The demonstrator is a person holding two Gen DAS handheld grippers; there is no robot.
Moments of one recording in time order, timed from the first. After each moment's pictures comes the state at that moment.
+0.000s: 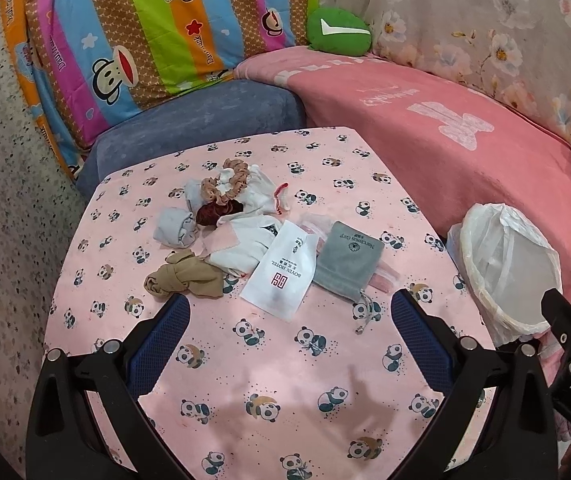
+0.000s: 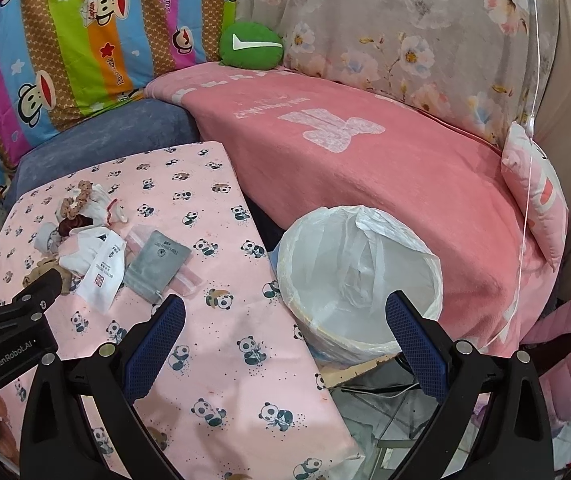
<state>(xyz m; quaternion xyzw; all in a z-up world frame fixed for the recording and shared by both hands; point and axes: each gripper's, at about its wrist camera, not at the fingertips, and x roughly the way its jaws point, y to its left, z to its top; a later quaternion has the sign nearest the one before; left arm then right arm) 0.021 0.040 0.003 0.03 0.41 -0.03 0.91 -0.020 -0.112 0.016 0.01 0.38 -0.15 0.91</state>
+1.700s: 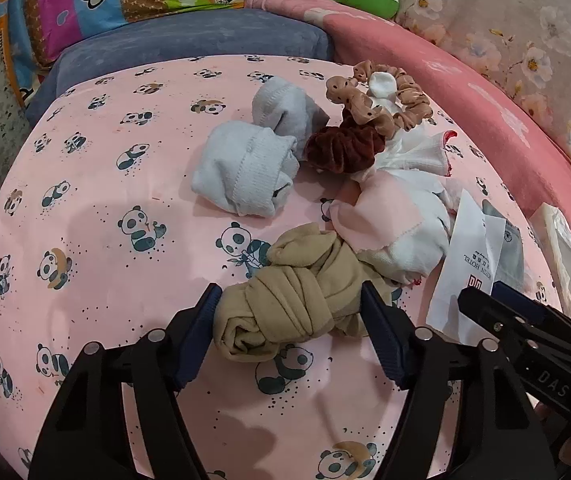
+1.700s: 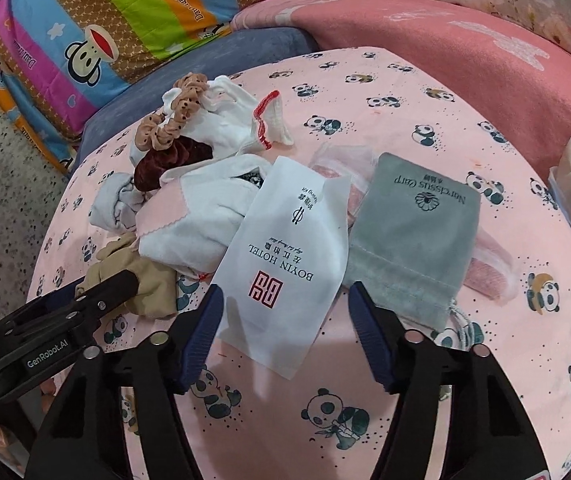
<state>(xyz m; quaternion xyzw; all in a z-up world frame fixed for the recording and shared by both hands) 0.122 0.202 -0.120 -0.06 0.47 -0.11 0.87 0.132 0.046 -0.138 0.11 0.47 0.02 0.87</state>
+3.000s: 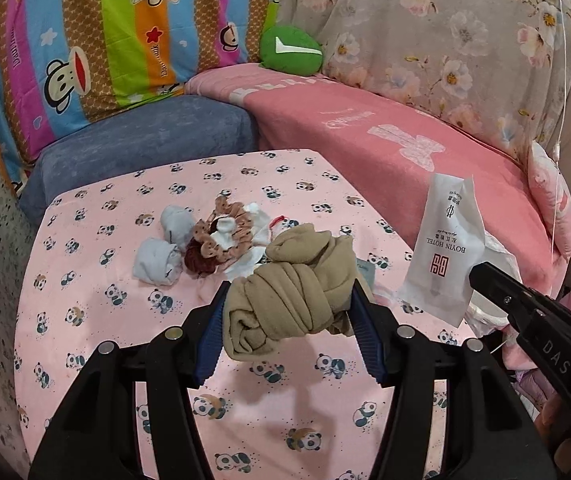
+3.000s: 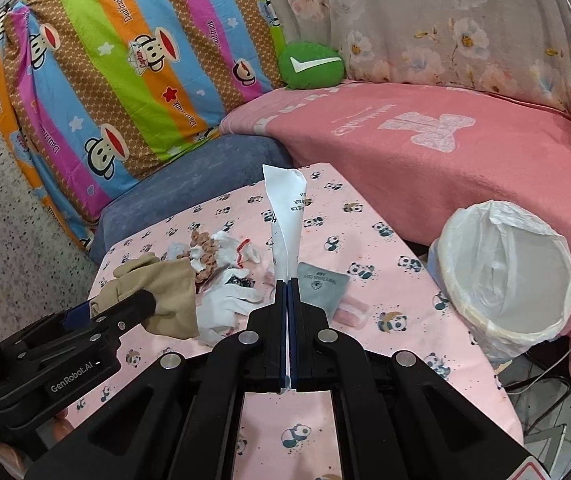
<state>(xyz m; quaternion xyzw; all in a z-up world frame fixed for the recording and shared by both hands) 0.052 0.110 0.004 0.00 0.37 -0.17 0.91 0.010 -0.024 0.008 0.14 0.33 -0.03 0.93</state>
